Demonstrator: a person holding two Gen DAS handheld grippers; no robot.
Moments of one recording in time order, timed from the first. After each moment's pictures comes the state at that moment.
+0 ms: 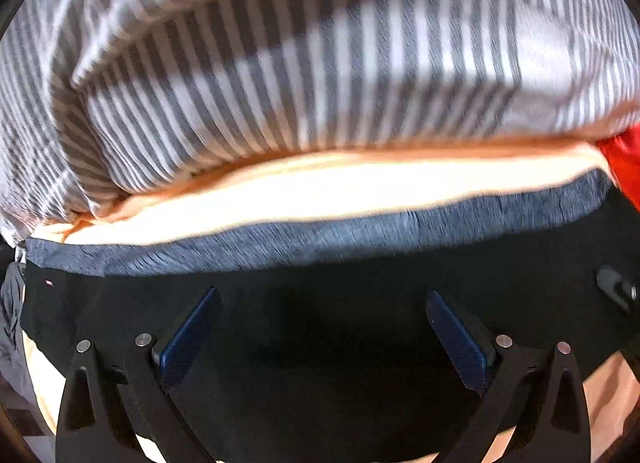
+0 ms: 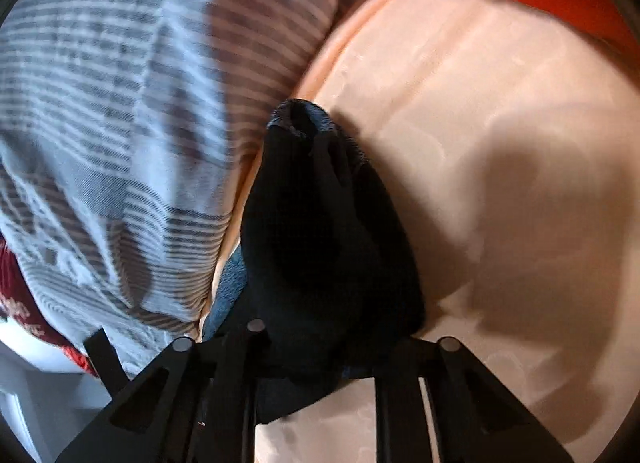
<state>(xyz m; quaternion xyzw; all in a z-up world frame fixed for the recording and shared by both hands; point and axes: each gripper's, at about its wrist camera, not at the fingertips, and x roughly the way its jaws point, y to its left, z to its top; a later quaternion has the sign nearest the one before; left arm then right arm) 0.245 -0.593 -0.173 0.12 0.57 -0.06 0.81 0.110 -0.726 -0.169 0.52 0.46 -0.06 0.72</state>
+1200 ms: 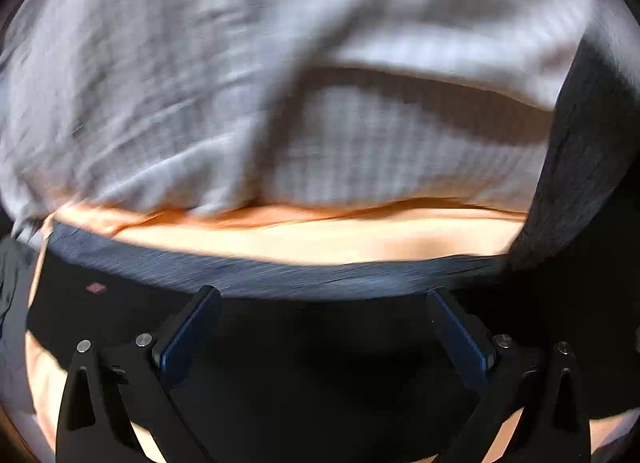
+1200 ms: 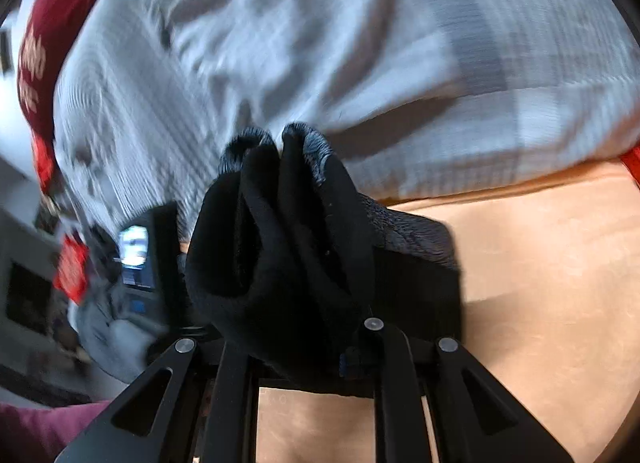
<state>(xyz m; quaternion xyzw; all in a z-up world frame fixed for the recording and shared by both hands) 0.291 -0.338 -0.137 0.03 0.55 -0.05 0.83 0.195 -0.443 -0.041 0.22 0.51 0.08 0.83</state>
